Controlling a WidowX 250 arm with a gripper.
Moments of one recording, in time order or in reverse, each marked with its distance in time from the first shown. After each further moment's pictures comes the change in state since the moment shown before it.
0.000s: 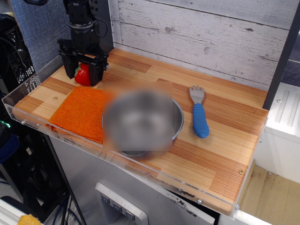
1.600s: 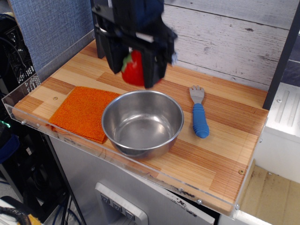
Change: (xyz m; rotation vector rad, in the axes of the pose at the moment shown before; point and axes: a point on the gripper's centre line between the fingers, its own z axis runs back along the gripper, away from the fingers) arm -0.113 -0.167 0.147 -0.083 -0.169 -0.236
